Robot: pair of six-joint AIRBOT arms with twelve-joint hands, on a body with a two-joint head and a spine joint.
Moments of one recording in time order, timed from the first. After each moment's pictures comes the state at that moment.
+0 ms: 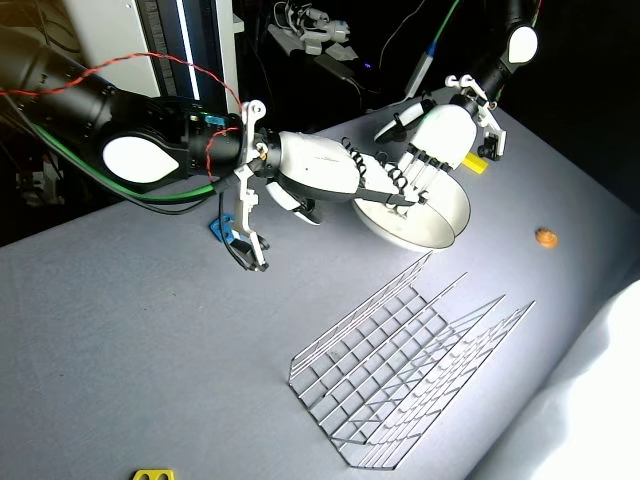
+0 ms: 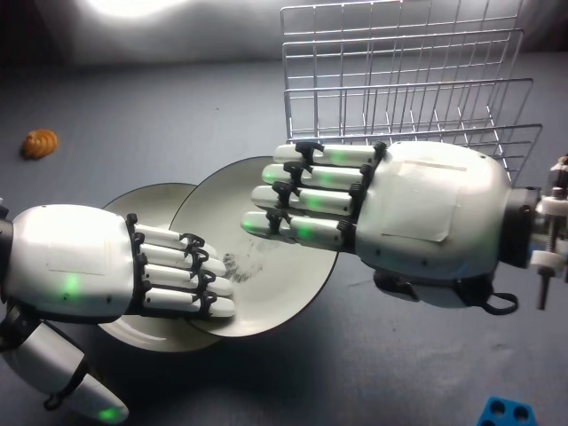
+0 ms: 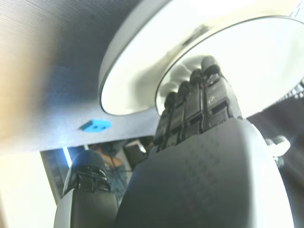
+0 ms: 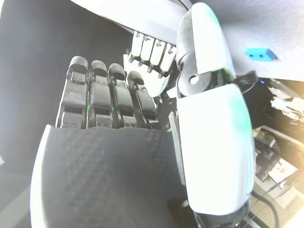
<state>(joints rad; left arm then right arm) 0.68 -0.97 1.34 1.43 -0.90 0.00 -0.53 -1.08 0.90 -0.22 0.55 -1.25</state>
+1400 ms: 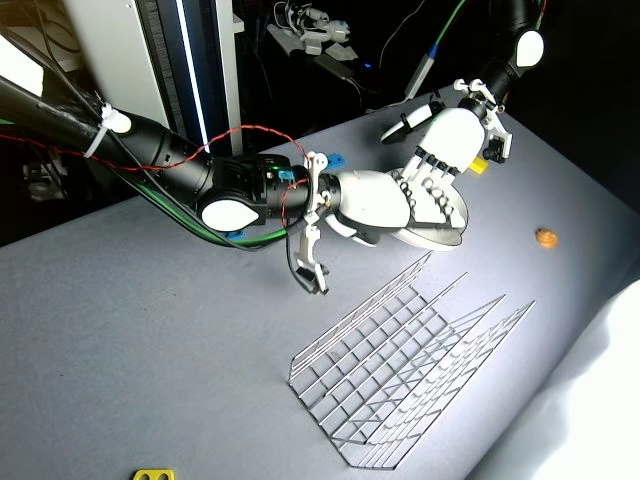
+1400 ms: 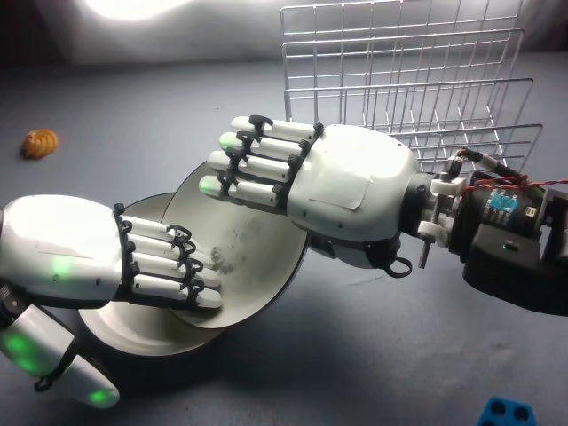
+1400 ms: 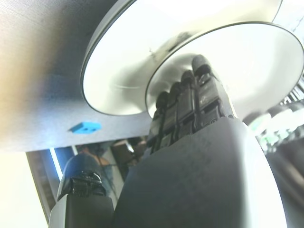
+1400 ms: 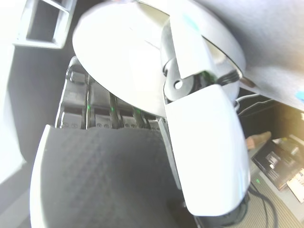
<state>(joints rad) 0.69 -0.99 1.41 1.36 -0.92 -0.03 -0.53 -1.39 1.22 -0.15 0.65 -1.25</state>
